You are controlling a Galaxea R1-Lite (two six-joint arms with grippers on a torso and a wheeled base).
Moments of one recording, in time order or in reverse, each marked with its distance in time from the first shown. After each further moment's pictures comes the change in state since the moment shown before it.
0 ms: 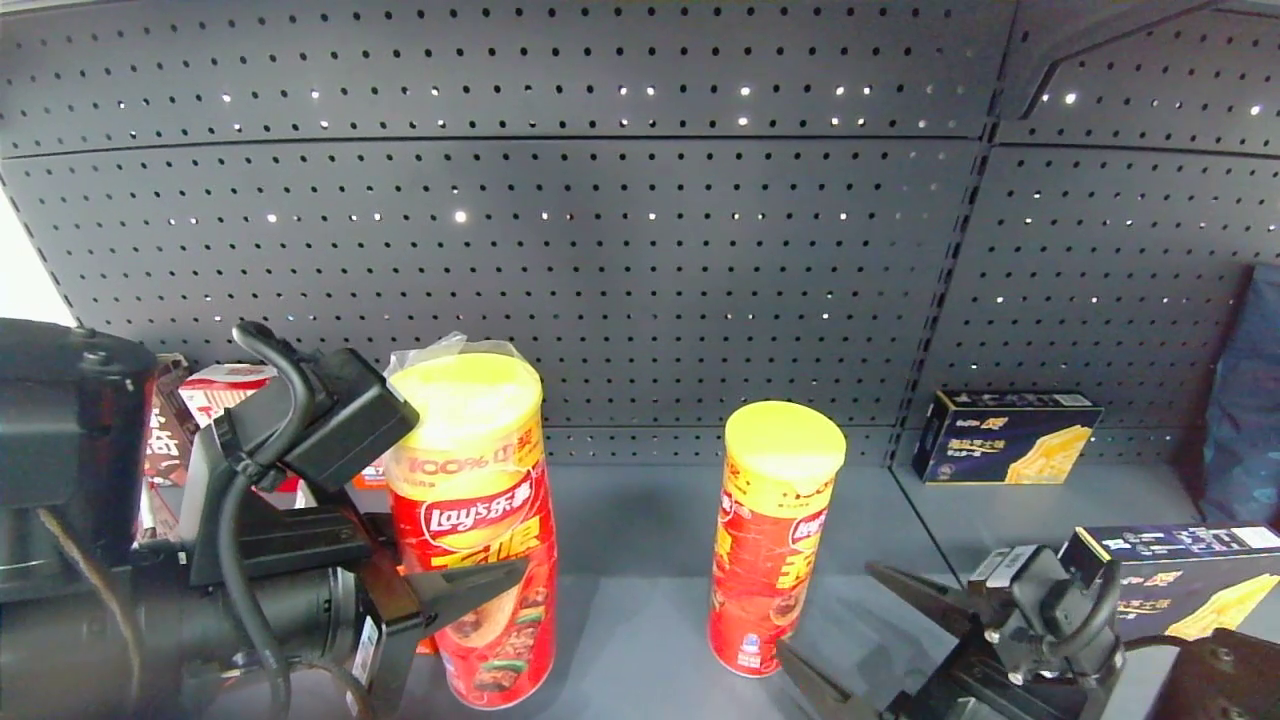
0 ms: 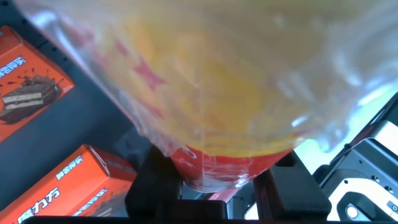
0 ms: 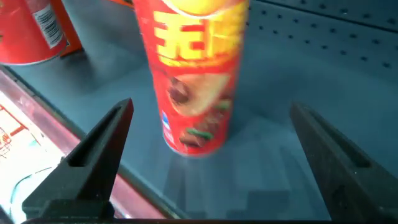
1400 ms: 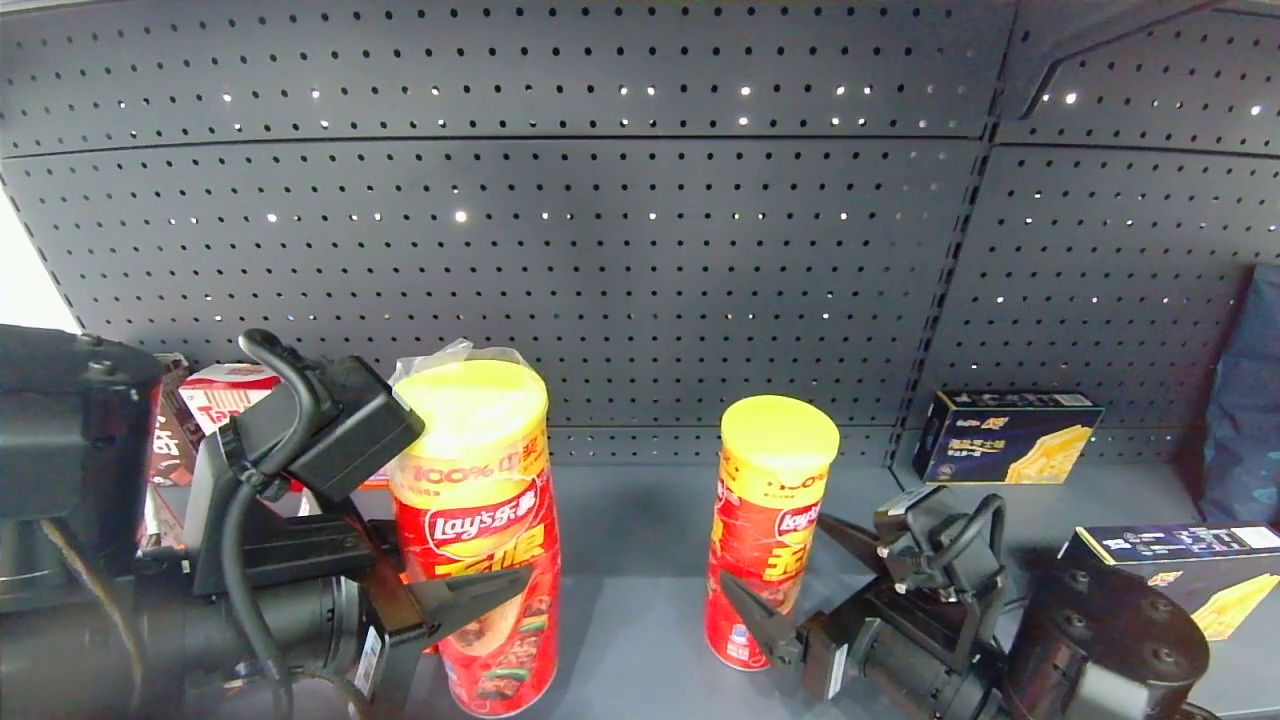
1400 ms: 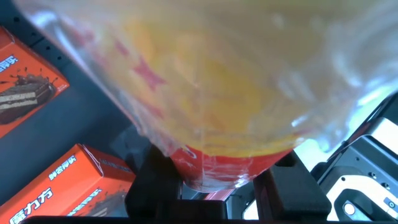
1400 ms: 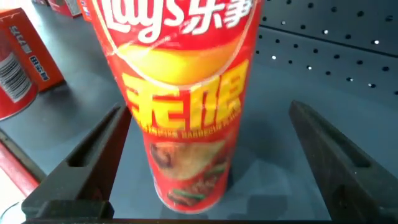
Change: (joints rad) left arm -0.010 0.000 0.006 0.000 0.000 -0.004; right arm -0.039 0.154 -0.207 0.004 0.002 0.000
